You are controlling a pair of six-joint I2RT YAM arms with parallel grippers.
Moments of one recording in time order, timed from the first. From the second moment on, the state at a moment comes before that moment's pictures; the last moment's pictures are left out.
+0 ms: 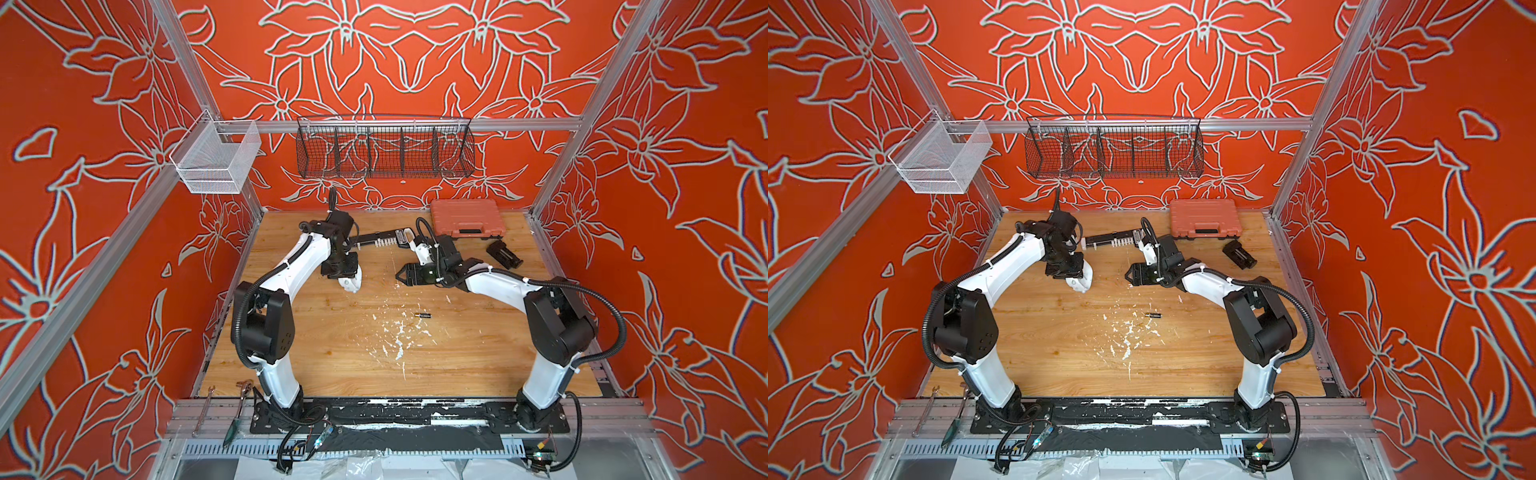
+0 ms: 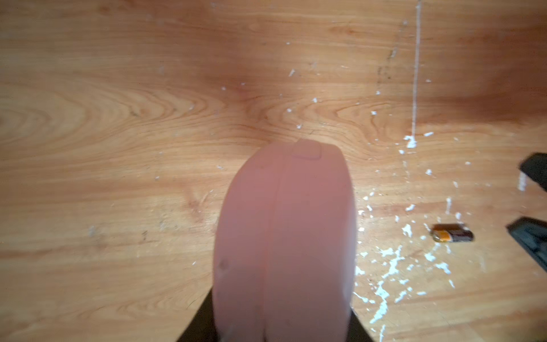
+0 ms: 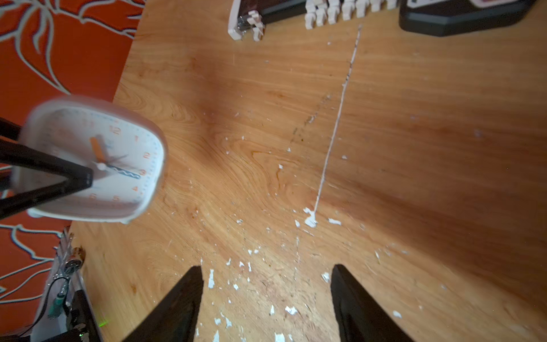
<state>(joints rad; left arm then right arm) -0.27 1.81 1.60 -1.16 -0.03 -0.34 0.53 1.78 1.16 -0.16 -0.37 0.43</state>
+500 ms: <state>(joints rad) -0.53 2.23 1.93 -1.53 -0.56 -0.60 0.53 1.62 1.07 -0.22 -0.26 0.39</state>
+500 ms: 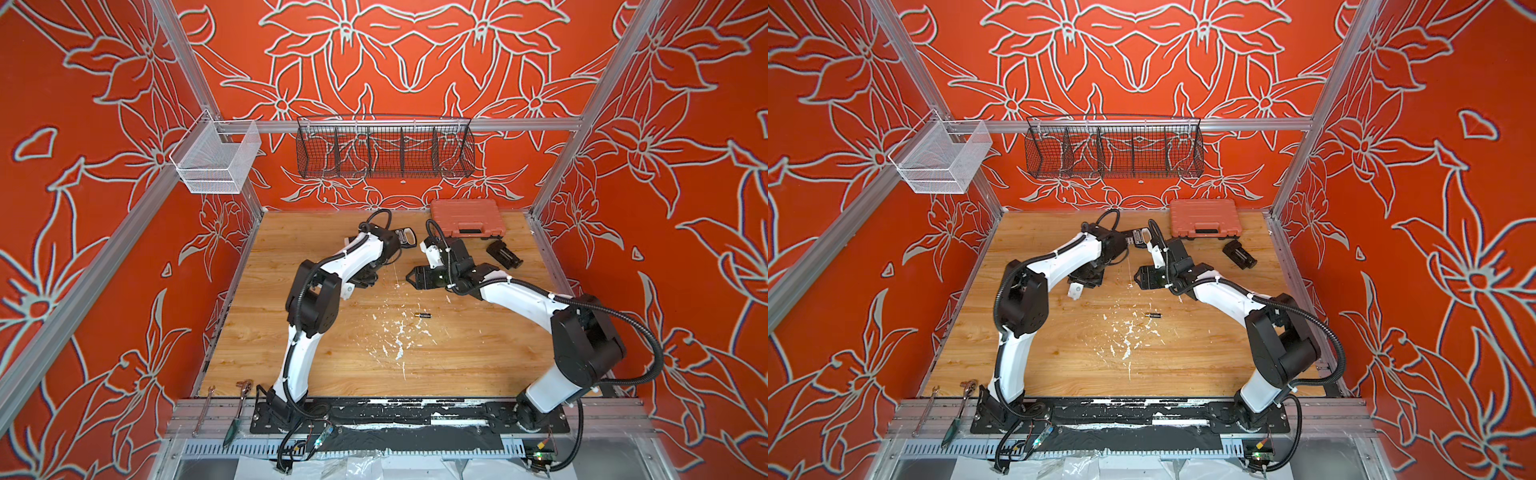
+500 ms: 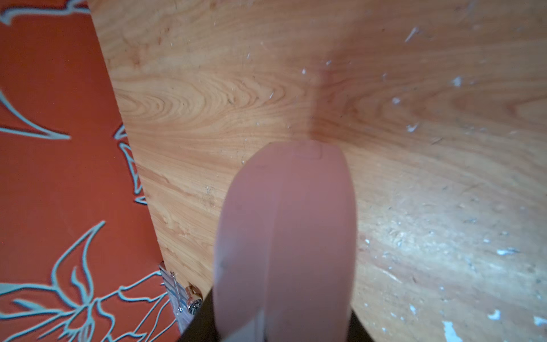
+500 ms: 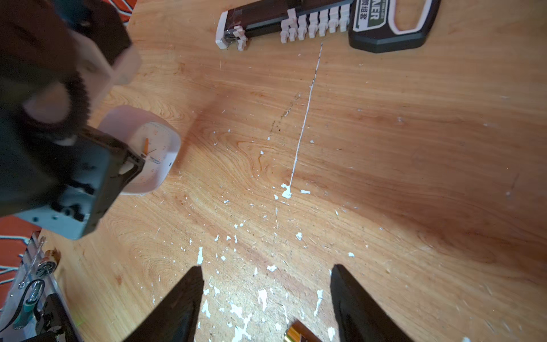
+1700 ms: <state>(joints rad) -0.64 2.55 2.45 -1.70 -0.47 -0.66 0.51 1.57 0.96 -0.12 -0.21 0.41</state>
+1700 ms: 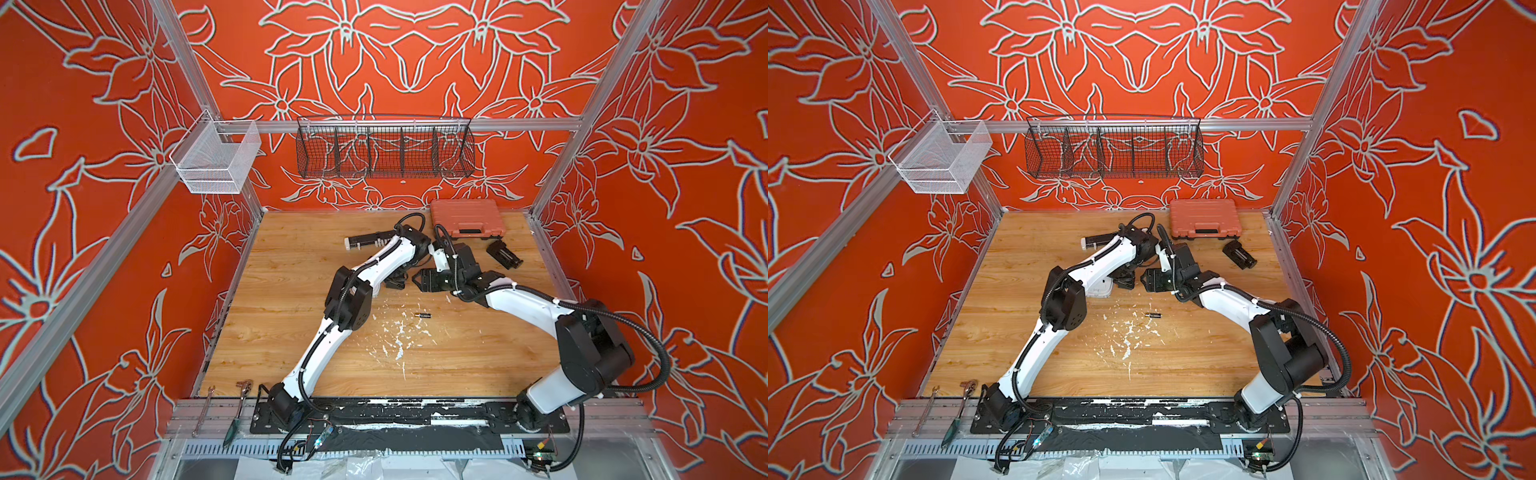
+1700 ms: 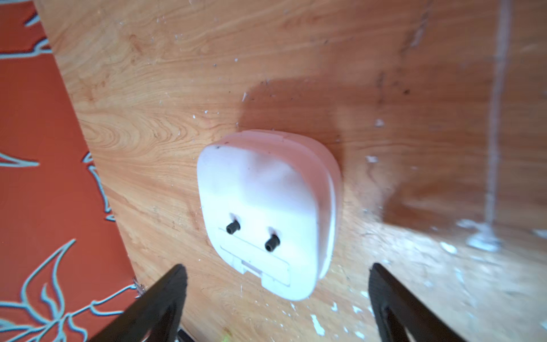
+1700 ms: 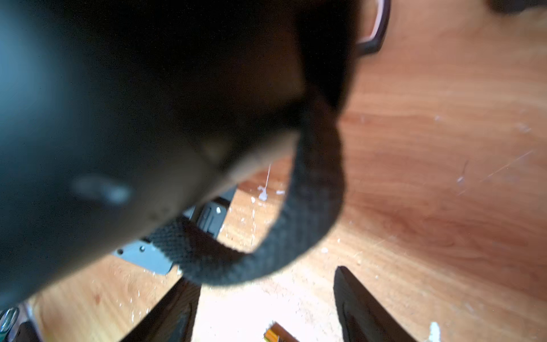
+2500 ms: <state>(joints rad) -0.21 2.30 2.18 -1.21 0.41 -0.18 0.83 1.88 1.07 0.03 -0.08 0.27</state>
